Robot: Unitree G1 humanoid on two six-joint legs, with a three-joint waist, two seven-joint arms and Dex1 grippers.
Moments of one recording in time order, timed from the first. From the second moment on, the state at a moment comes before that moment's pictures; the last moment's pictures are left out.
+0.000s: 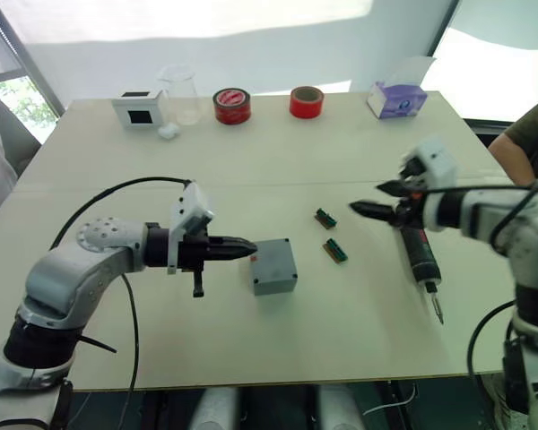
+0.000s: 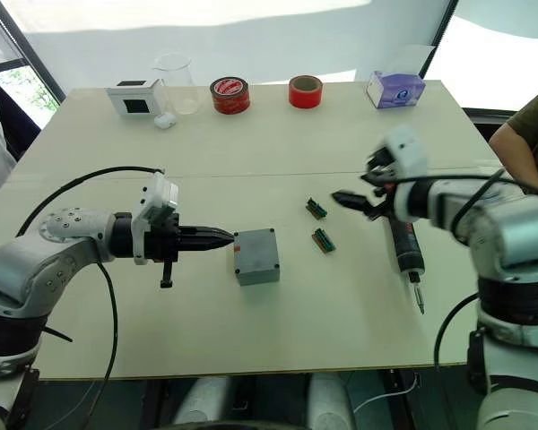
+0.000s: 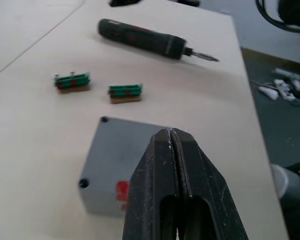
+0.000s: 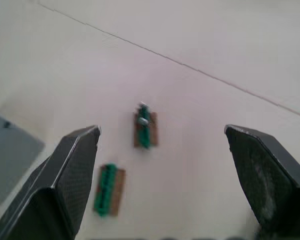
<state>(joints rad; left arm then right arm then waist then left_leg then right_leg) -0.44 0.77 -0.05 -0.45 -0.67 0.79 -1.08 -0.71 -0.86 -0.16 -0.22 0.54 1.45 0.65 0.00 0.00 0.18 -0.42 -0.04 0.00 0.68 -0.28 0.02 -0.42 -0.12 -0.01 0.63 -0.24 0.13</state>
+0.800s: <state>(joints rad) -0.41 0.79 -0.12 -0.48 -0.62 0.71 -1.10 -1.02 -1.07 0.51 0.35 0.51 1.58 0.90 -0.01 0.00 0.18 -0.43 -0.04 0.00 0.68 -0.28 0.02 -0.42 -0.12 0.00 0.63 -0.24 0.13</state>
